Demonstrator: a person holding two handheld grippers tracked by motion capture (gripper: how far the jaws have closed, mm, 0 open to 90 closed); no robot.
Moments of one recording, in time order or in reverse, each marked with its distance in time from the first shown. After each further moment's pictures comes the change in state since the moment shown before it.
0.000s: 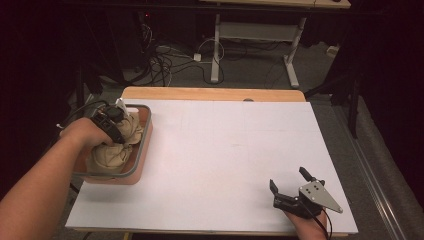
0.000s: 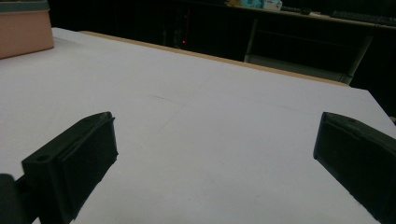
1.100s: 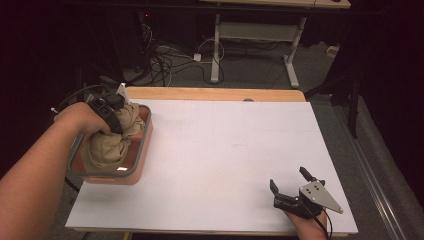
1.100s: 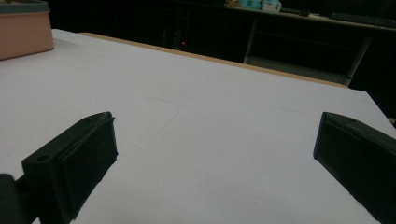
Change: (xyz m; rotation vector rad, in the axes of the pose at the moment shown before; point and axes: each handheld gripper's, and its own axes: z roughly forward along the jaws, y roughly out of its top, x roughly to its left) left arm -0.015 0.010 -0.054 0.032 0.025 0.022; right arm 0.000 0.001 -0.001 -0.006 -0.003 -0.002
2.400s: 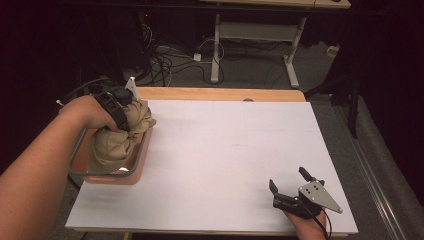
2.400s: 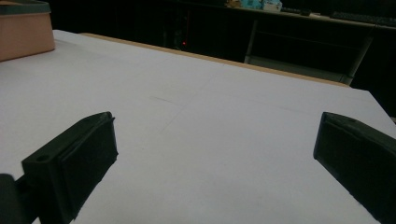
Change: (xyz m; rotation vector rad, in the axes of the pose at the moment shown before) left arm -0.032 0.014 -0.029 0.015 0.006 0.057; right arm 0.001 -0.001 0.001 -0.001 0.002 0.007
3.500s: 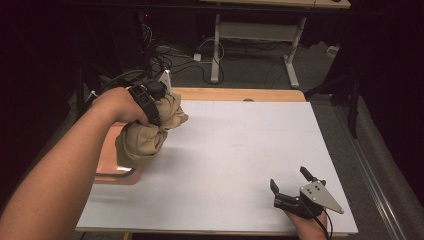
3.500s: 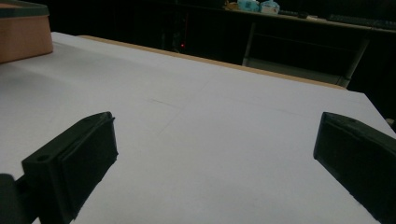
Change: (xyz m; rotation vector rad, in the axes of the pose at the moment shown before) left arm -0.064 0.053 -0.025 -0.068 -0.018 0.146; right arm -0.001 0.001 -0.002 -0.010 -0.007 -0.001
